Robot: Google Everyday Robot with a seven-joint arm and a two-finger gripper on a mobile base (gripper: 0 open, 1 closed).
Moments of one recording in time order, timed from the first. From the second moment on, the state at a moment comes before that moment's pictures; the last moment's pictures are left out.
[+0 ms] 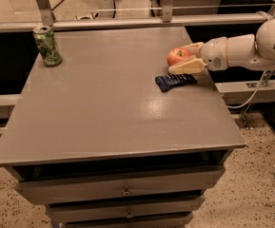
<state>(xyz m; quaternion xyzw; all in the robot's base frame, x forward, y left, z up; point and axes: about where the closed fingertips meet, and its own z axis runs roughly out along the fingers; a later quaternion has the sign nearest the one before) 0.704 -0.163 0.860 -0.48 0.68 0.26 0.49</state>
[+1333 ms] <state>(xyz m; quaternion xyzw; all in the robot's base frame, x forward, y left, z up) 0.696 -0.164 0.865 -0.48 0.68 0.26 0.49</state>
